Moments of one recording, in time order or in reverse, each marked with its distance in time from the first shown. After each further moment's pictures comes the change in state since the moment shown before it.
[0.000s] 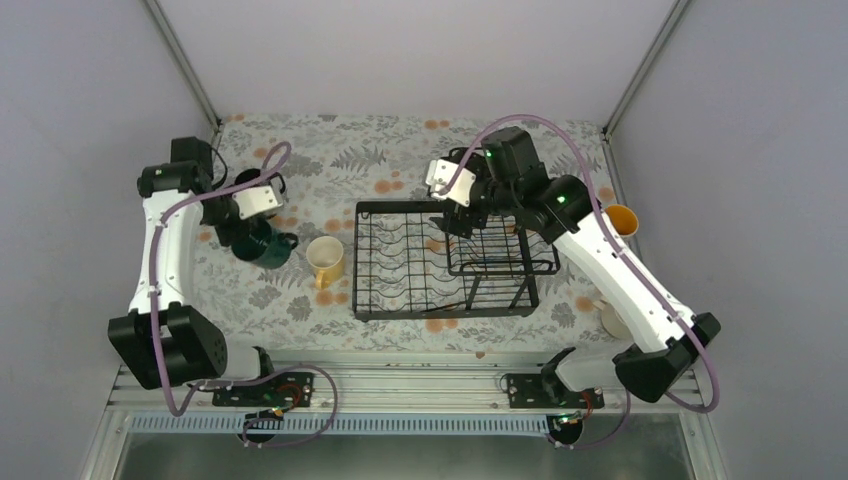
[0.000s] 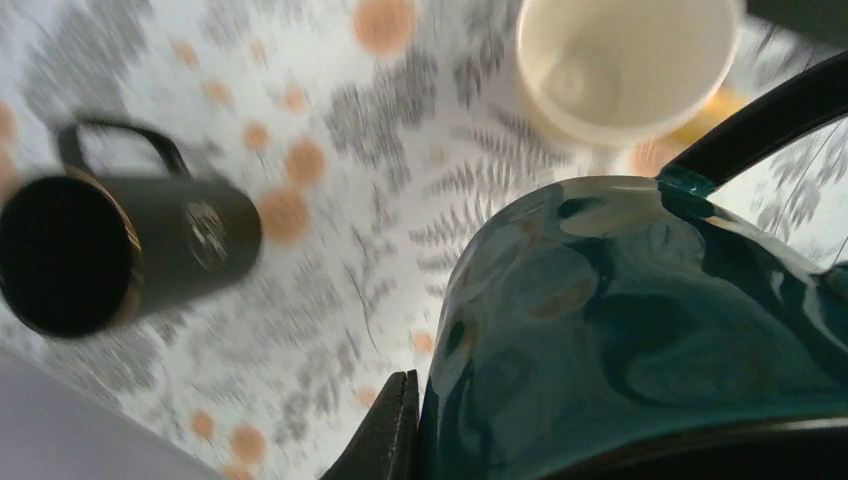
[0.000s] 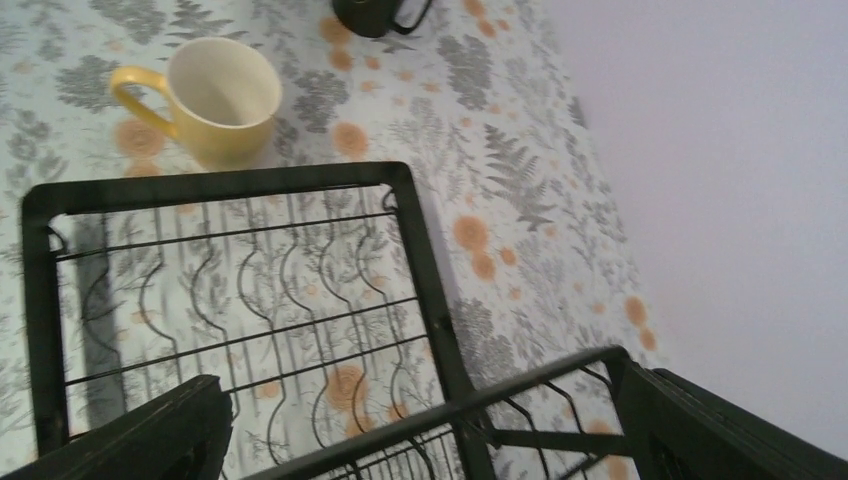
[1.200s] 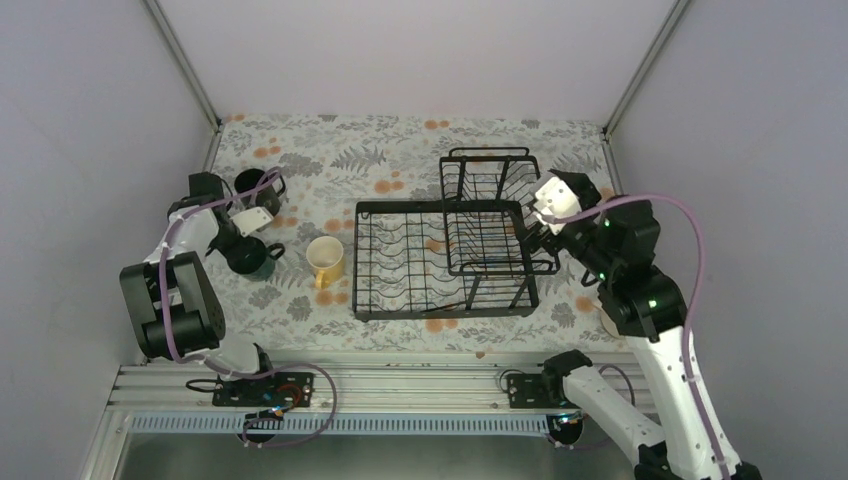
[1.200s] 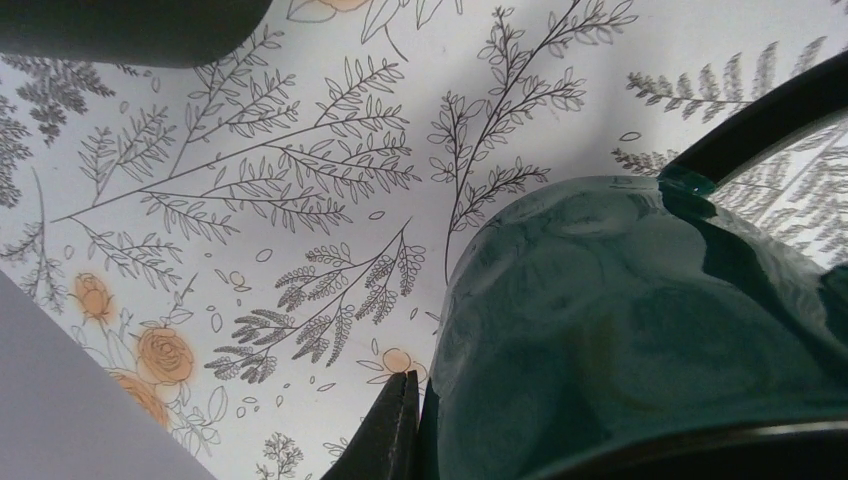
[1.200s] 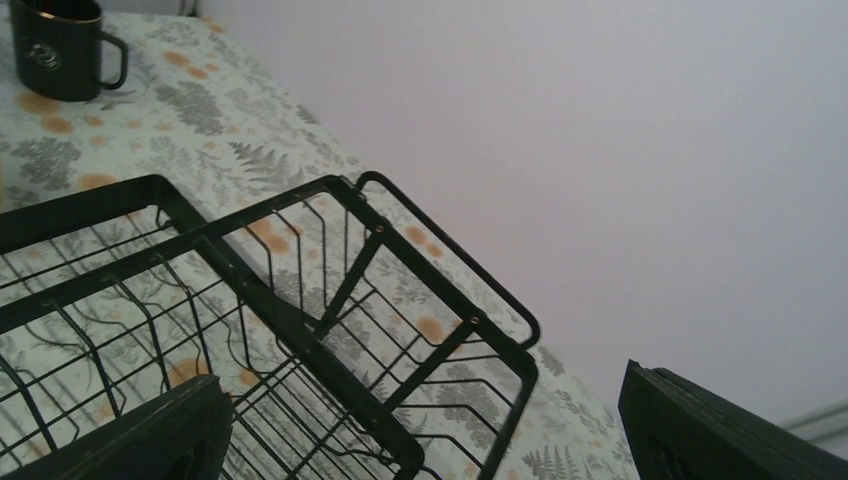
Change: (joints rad) left arm 0.105 0.150 -0.429 0.576 -0.306 -0.219; right arm -0.310 -0.596 -0.431 0.243 0.087 0.182
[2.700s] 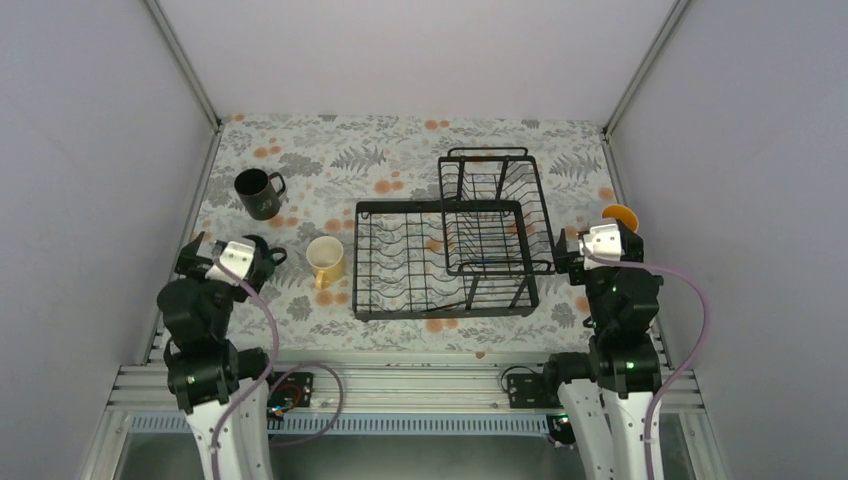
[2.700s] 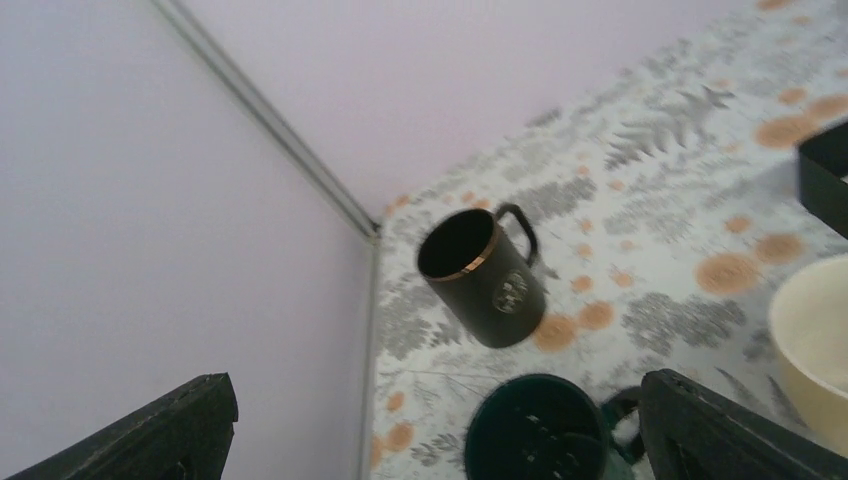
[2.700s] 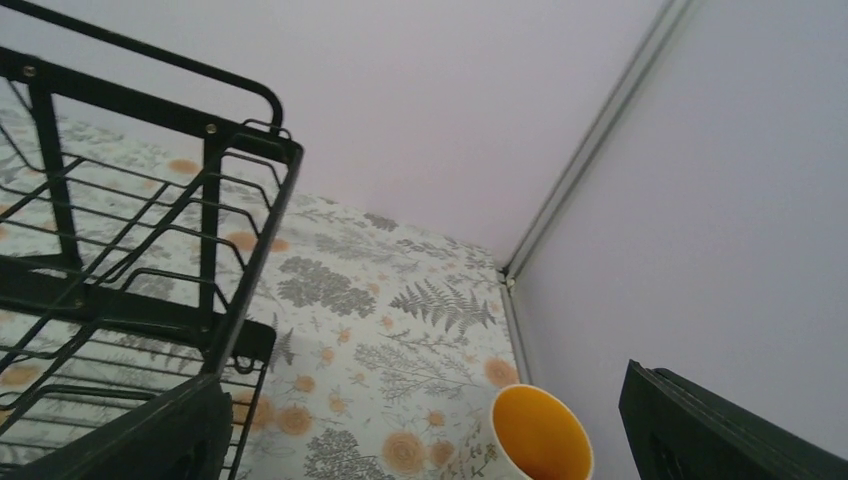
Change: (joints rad) left arm 0.006 -1.279 -0.399 0.142 0.208 -0.439; right arm -0.312 -0.444 -0.475 0.173 0.229 0.228
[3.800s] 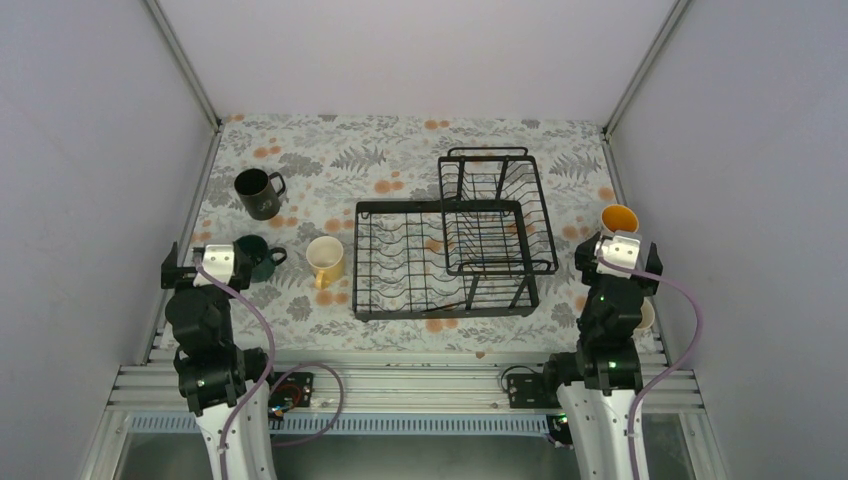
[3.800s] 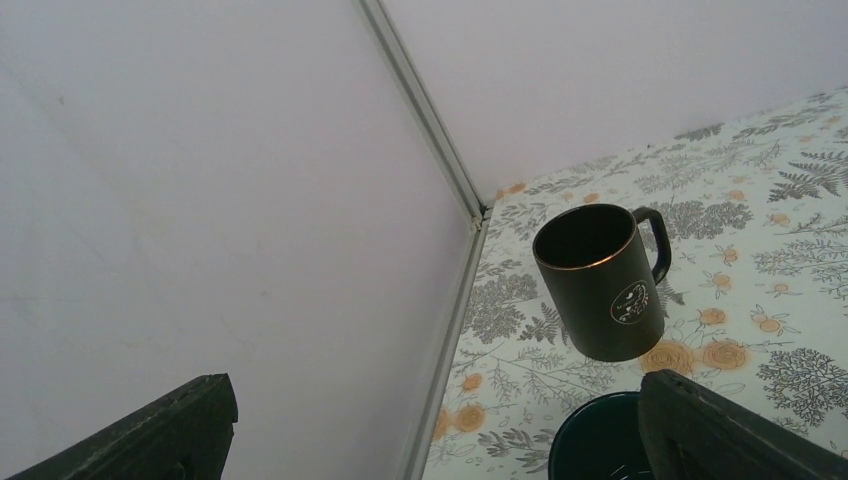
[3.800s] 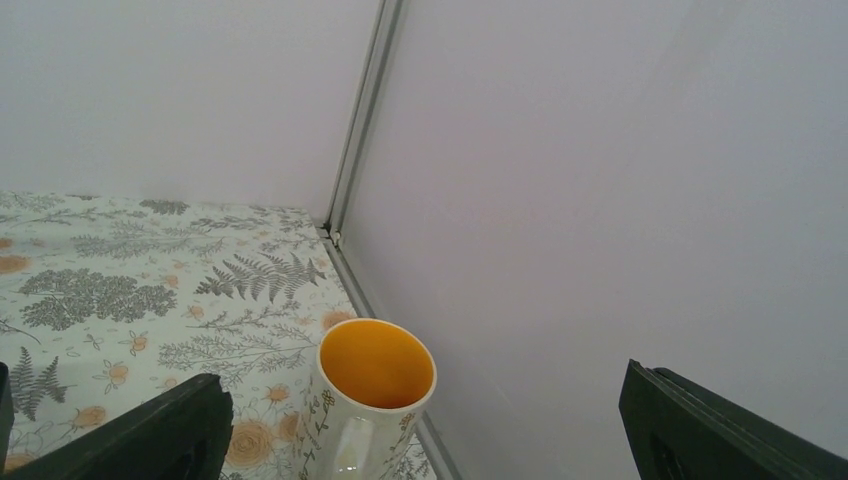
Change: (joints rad) left arm 0.000 -0.172 -0.163 0.180 -0.276 -0.165; right arm -0.019 -0.098 -0.219 0.217 0.432 0.065
